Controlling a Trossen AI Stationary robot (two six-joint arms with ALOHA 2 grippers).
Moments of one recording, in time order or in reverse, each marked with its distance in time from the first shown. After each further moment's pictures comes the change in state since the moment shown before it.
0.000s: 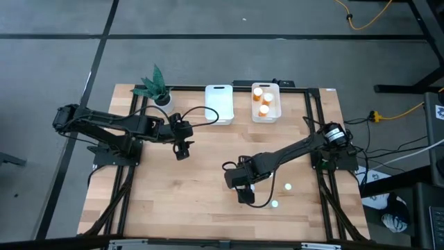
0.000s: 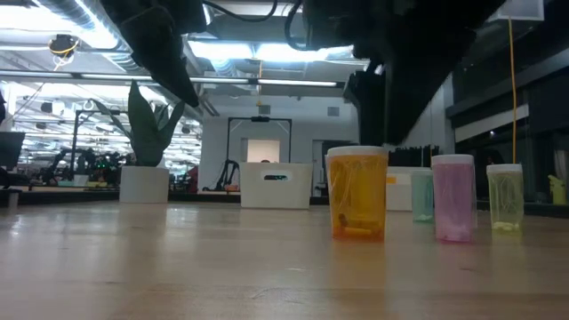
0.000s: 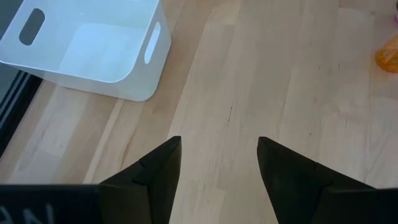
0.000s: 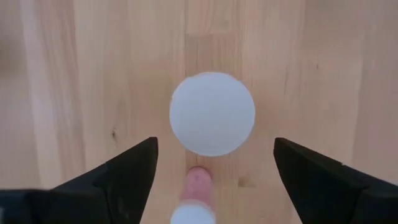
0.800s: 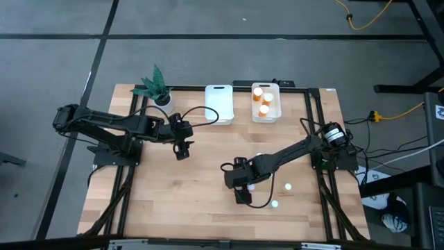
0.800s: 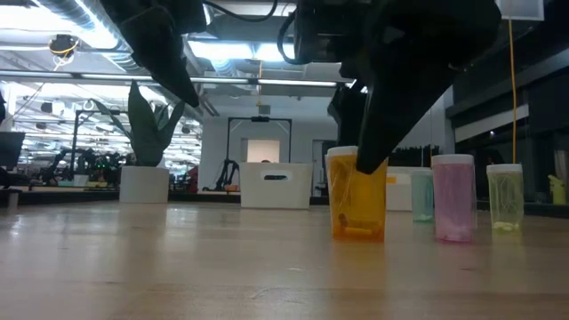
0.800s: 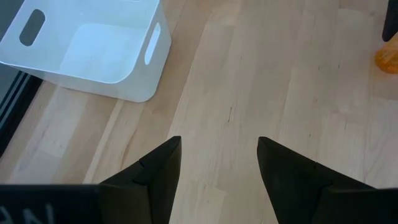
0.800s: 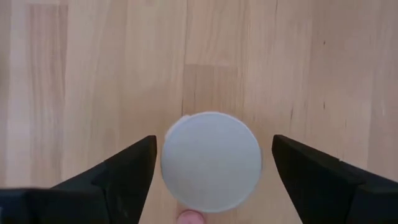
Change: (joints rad) left arm 0.000 0.000 0.000 0.002 0.000 0.000; right arm -0.003 0.004 -0.098 0.223 0.033 -0.068
